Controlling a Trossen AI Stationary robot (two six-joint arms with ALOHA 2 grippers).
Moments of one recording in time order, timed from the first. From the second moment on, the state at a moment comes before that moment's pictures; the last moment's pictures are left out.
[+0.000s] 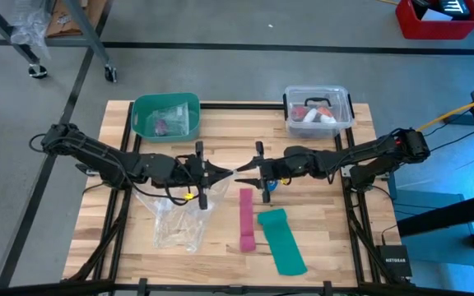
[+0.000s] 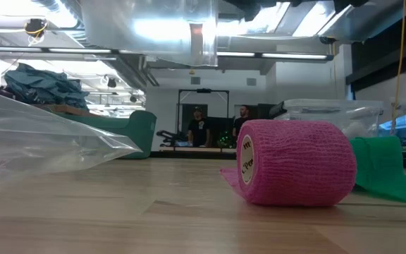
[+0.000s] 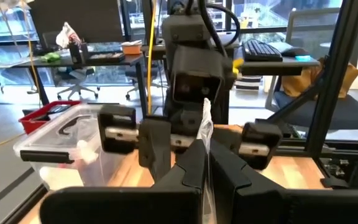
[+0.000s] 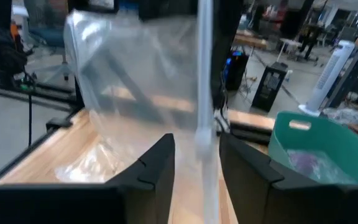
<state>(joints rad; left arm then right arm) -0.31 1.27 1.01 0.23 -0.47 0.02 0.11 1.42 0.87 0.46 -0.02 -0.17</state>
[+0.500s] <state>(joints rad) -0.31 1.27 1.01 0.23 -0.47 0.01 0.11 1.42 0.87 0.47 -0.02 -0.17</state>
